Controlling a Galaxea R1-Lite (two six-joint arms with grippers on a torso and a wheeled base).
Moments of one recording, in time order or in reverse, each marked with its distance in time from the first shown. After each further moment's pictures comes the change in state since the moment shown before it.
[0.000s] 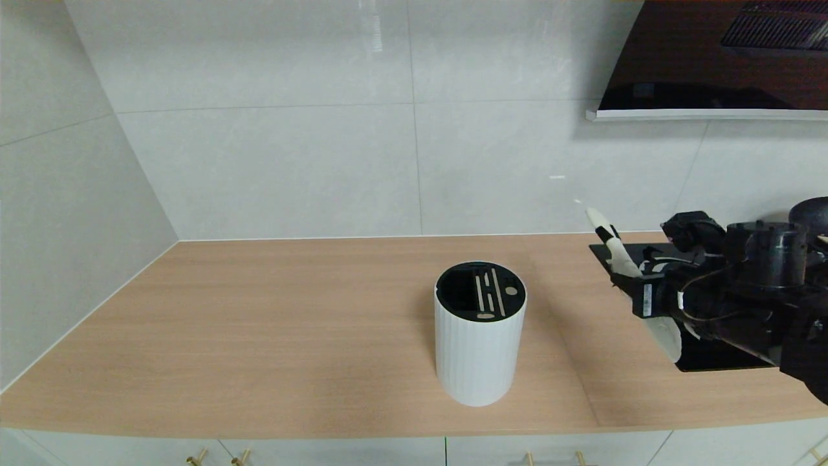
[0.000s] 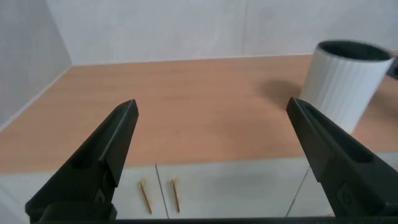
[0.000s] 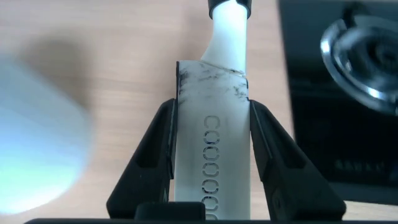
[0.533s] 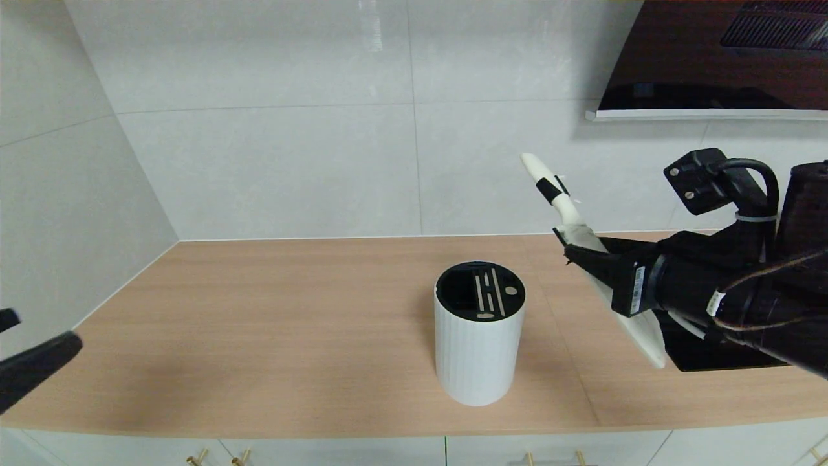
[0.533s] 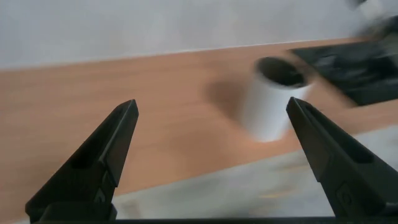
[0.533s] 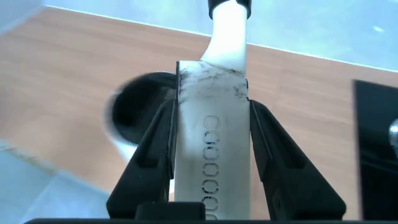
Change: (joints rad) left arm -0.097 0.644 -0.431 -0.042 -0.214 -0.167; right arm 0.391 -0.254 -0.112 0.215 -0.093 0.061
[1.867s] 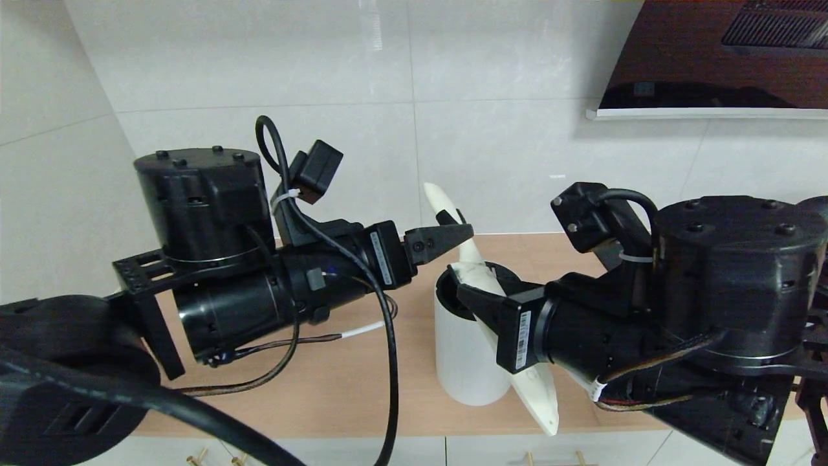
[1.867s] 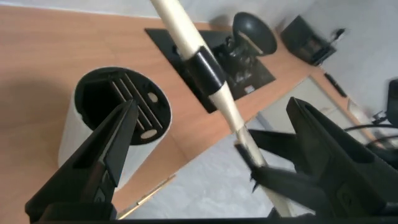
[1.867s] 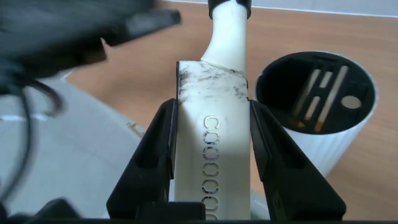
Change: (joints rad) left arm -0.561 0.920 -0.214 -0.686 0.089 -0.411; right arm 0.328 0.161 -0.121 -0.001 -0.143 0.248
